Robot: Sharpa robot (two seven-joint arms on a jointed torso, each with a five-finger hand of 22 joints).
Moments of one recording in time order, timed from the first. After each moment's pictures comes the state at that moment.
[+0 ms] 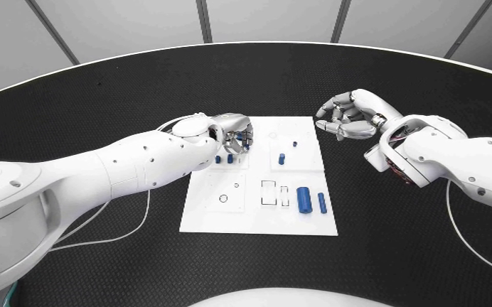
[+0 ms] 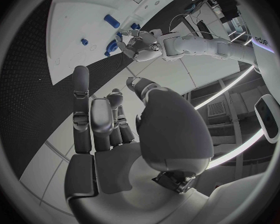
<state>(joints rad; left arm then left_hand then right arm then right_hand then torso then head) 1.20 -0.47 -0.12 1.05 -1.50 -0.18 -0.03 1.46 -0.21 0.60 0.01 0.31 0.97 0.14 0.30 0.40 1.09 0.08 0.41 0.19 1.37 0.00 1.37 1.02 0.14 1.26 0.10 1.19 1.05 1.28 -0.94 -0.11 1.54 -0.93 -0.44 0.12 1.28 -0.21 0.44 0.17 0.41 0.81 0.15 0.44 0.44 1.12 0.06 1.03 0.95 1.46 -0.01 1.19 1.12 0.17 1.24 0.08 0.55 0.80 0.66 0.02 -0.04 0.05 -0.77</state>
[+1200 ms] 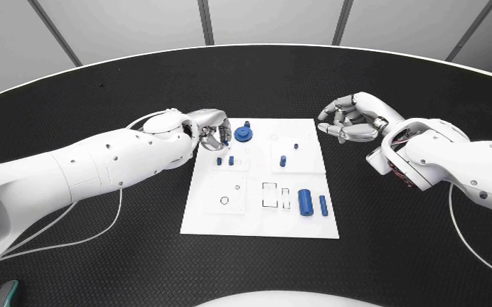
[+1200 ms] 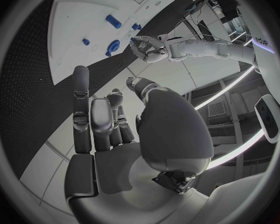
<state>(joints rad) 1.23 -0.63 -0.10 1.17 -1.48 -0.16 -0.08 1.45 -0.22 0.60 0.01 0.31 0.99 0.14 0.29 0.40 1.11 0.07 0.39 0.19 1.38 0.00 1.37 1.02 0.14 1.26 0.10 1.21 1.06 1.28 -0.94 -0.11 1.53 -0.93 -0.44 0.12 1.28 -0.21 0.44 0.17 0.41 0.81 0.15 0.44 0.44 1.12 0.06 1.03 0.95 1.46 -0.01 1.19 1.12 0.17 1.24 0.08 0.55 0.80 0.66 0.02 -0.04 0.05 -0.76</state>
